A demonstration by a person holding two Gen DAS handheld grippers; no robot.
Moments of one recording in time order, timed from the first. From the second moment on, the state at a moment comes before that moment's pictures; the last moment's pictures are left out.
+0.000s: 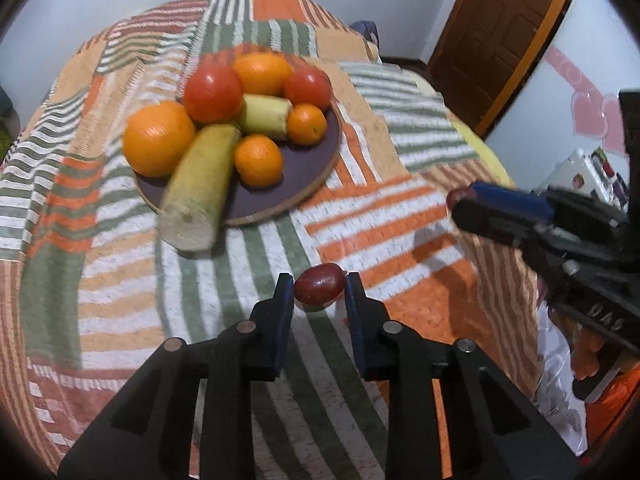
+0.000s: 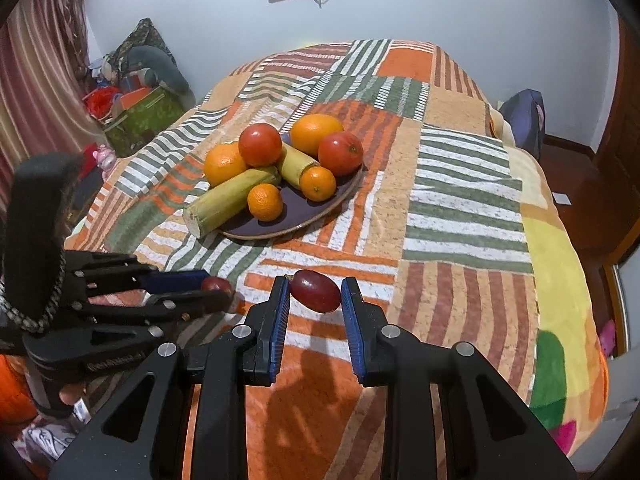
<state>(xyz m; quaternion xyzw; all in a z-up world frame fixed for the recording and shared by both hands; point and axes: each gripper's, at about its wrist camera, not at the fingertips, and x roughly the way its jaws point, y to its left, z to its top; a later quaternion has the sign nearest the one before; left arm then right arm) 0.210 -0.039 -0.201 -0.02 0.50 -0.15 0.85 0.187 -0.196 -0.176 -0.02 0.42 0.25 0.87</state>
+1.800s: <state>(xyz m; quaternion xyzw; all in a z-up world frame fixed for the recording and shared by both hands) 0.302 0.011 -0.193 -0.04 0.46 -0.09 0.88 0.268 -0.136 -0.210 -0.02 0.44 0.29 0.85</state>
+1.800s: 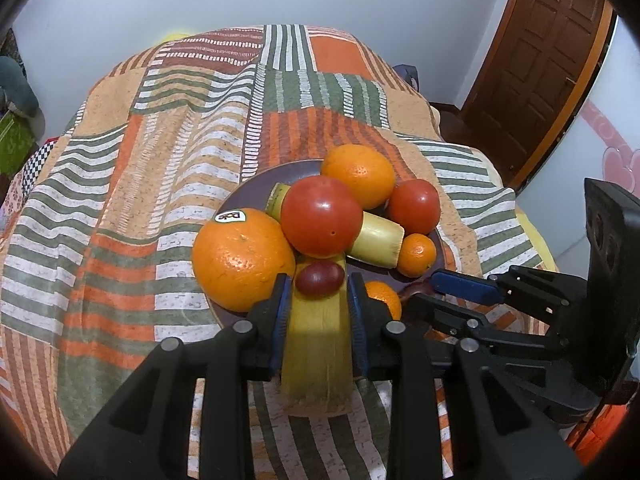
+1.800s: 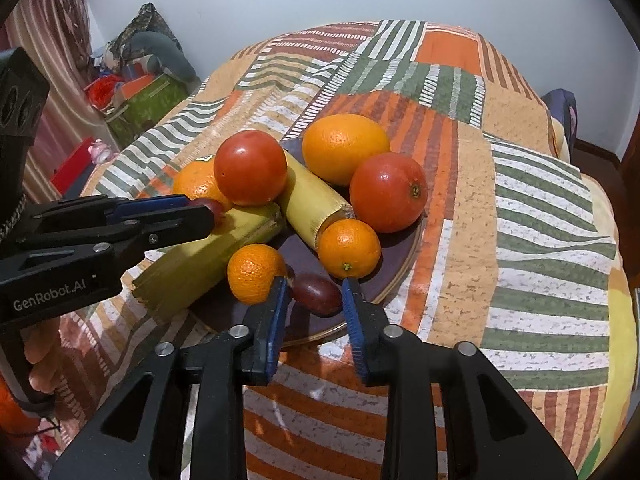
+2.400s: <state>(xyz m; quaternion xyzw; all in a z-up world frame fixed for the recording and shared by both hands) 0.232 0.020 -0.094 -0.03 0.34 -0.07 0.94 0.223 -0.159 -0.119 -0.01 0.34 0.27 0.90</state>
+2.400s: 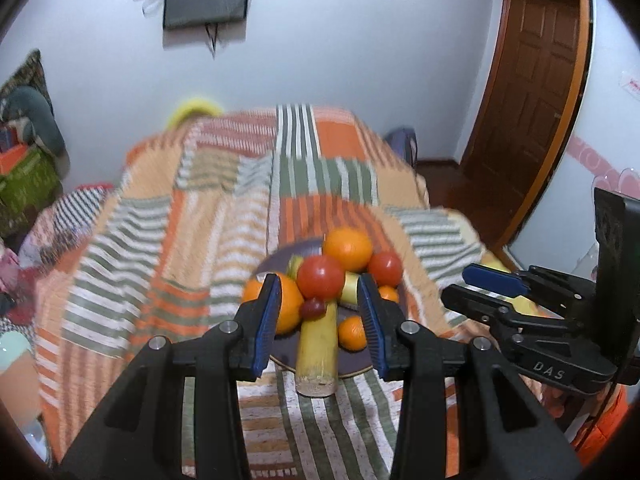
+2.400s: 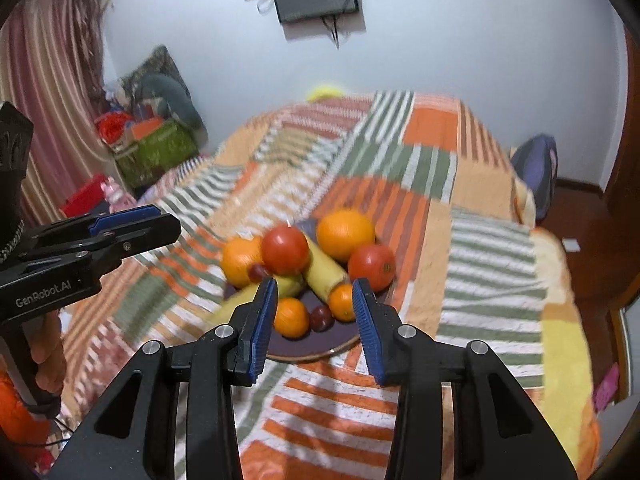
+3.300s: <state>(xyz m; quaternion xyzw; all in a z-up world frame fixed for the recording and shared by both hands) 0.071 0.010 0.032 -0.01 0.12 -0.01 0.99 0.098 -0.181 0.004 0.01 0.12 0.25 0.96</state>
